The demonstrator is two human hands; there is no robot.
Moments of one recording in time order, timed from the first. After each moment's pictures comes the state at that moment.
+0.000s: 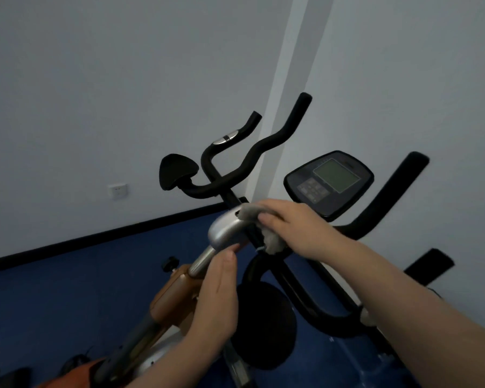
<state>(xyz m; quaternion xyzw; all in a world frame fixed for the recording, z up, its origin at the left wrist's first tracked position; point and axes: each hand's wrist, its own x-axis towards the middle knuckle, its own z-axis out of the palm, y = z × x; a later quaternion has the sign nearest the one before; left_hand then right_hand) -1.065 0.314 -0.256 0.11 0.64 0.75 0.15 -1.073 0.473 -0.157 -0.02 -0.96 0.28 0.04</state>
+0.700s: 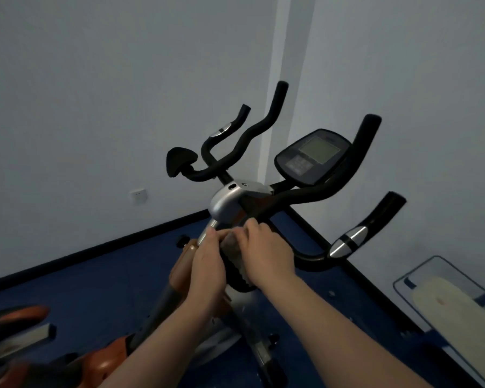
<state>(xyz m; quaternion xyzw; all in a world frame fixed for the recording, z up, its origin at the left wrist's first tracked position) -1.014 0.294 -0.244 0.03 0.67 0.73 0.13 -0.986 0.396 -0.222 -0.16 -0.96 0.18 0.10</state>
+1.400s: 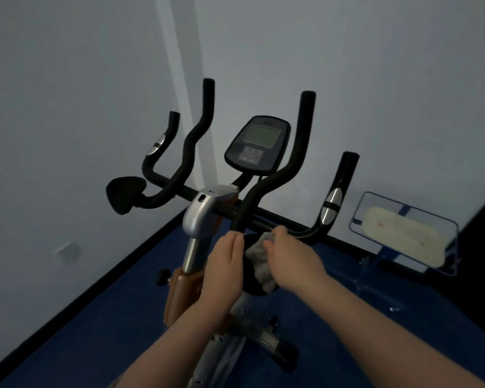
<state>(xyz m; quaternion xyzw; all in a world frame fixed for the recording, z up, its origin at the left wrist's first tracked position) -1.068 0.291 -0.257 0.37 0.73 0.55 0.18 -0.966 0.374 -0.225 -0.43 -0.87 0.23 0.06</state>
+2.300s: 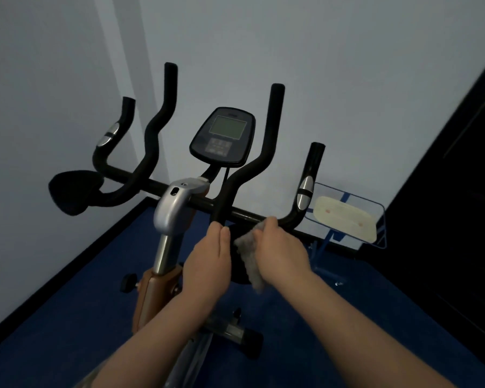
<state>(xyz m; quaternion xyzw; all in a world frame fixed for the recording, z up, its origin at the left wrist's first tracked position) -1.086 0.288 -0.265 0.49 0.73 0.45 0.15 -0.972 0.346 -0.226 -0.53 -0.82 0.16 0.11</state>
